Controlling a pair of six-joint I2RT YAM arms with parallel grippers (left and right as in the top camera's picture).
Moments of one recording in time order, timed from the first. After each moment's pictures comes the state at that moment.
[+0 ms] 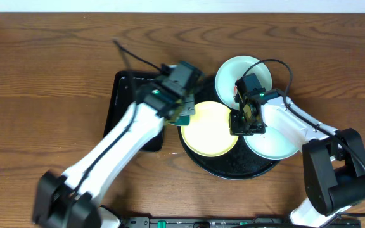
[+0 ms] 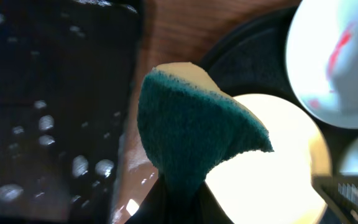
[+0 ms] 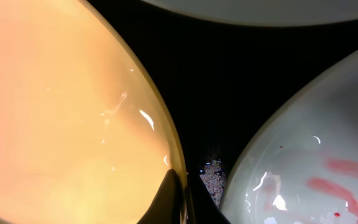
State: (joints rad) left arm -0.57 1.58 1.31 -0.87 -0.14 -0.62; right arm 0.36 1.81 1.07 -0.74 -0.14 0.36
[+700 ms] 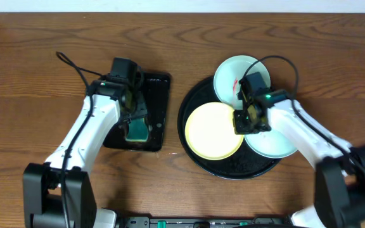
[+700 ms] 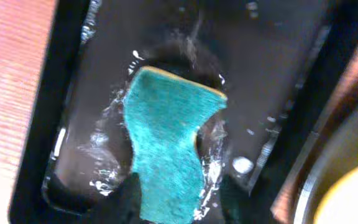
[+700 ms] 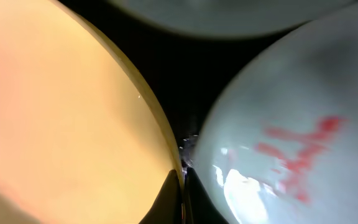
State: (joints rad) left arm -0.17 1.60 1.14 -0.85 0.01 -0.43; right arm 0.36 1.68 1.06 -0.78 -0.06 0.29
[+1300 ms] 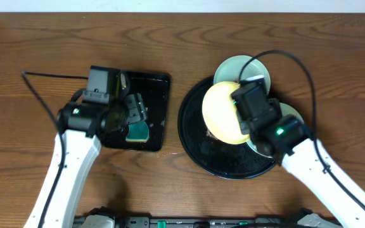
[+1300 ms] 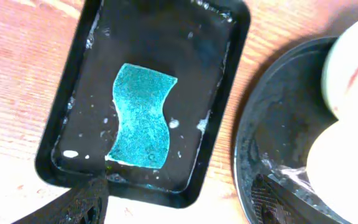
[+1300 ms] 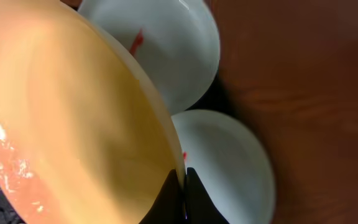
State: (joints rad) left arm -0.16 1.26 1.14 -0.97 0.09 -0.43; right arm 0.62 1.32 1.06 -0.80 0.54 0.23
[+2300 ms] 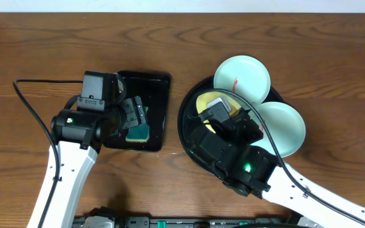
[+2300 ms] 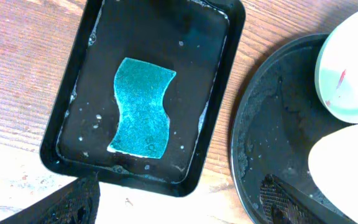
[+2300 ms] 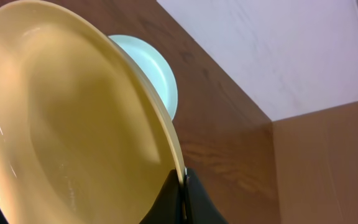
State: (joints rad) left arm -0.16 1.21 1.14 -1.00 0.10 -0.43; right arm 1.02 1.32 1.06 -0.82 1.03 0.11
